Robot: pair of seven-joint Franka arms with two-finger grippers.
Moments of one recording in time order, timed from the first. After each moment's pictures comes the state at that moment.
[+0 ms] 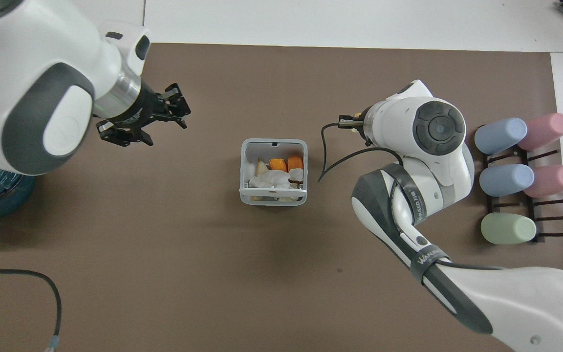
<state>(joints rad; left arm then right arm) -0.26 0.29 -0.05 -1.33 -0.12 1.59 -0.67 0.09 0.34 0.27 -1.79 -0.18 2.47 0.53</state>
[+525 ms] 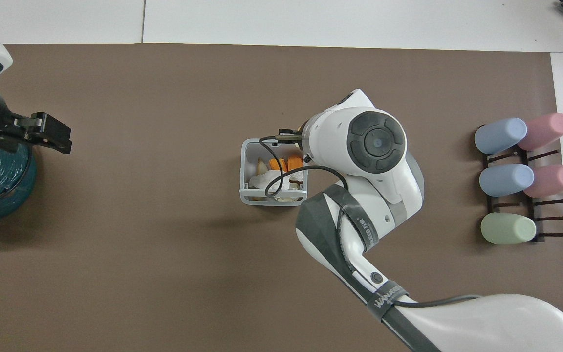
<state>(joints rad) -0.10 0.12 -0.06 -1.34 0.02 1.40 -0.03 0.23 0.34 0.31 -1.70 -0.13 2.36 0.65</state>
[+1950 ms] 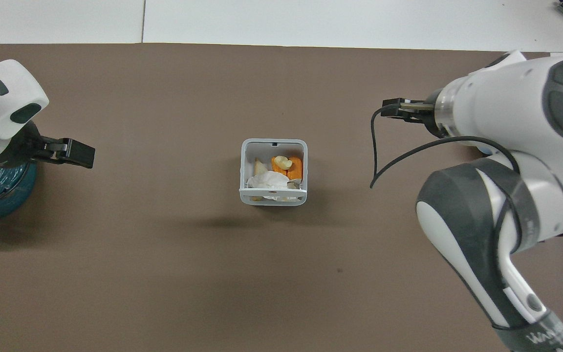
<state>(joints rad) -0.10 -0.01 -0.06 -1.66 0.01 1.64 -0.01 -0.06 0.07 0.30 -1.70 -0.13 2.03 0.43</state>
